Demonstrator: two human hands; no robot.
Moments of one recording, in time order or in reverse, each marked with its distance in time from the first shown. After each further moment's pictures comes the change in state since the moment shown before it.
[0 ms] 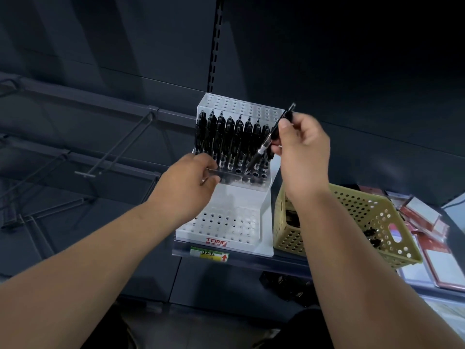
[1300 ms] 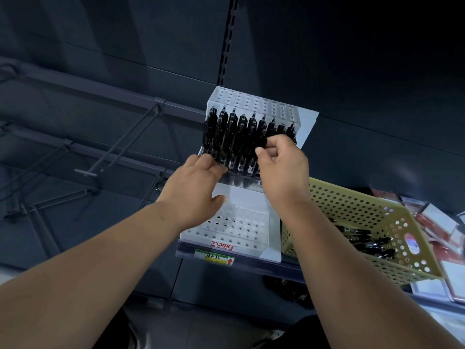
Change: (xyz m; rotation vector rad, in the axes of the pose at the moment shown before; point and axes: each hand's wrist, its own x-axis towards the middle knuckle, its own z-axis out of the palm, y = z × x) left_hand 0.021 -0.030 0.022 0.355 -0.133 0.179; right_hand 0.008 0.050 0.033 -0.484 -0.162 -0.059
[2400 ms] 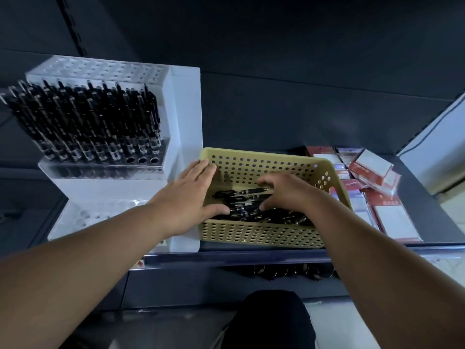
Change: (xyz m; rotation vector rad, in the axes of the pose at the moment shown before) left_hand 0.062 0.150 0.090 0.000 -0.454 0.099; right_hand 0.023 0.223 -0.143 -0.415 -0.661 0.291
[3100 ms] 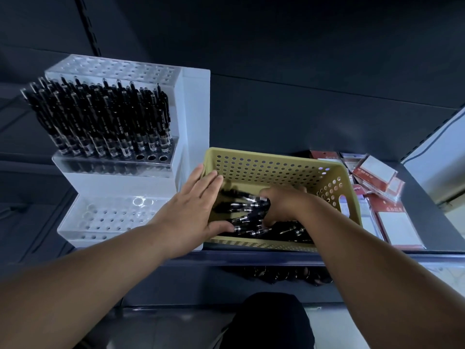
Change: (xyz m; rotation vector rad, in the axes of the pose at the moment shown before) left_hand -0.027 0.005 0.015 0.047 0.021 0.028; right_hand 0.008 -0.008 0.016 -0.412 -0.134 0.057
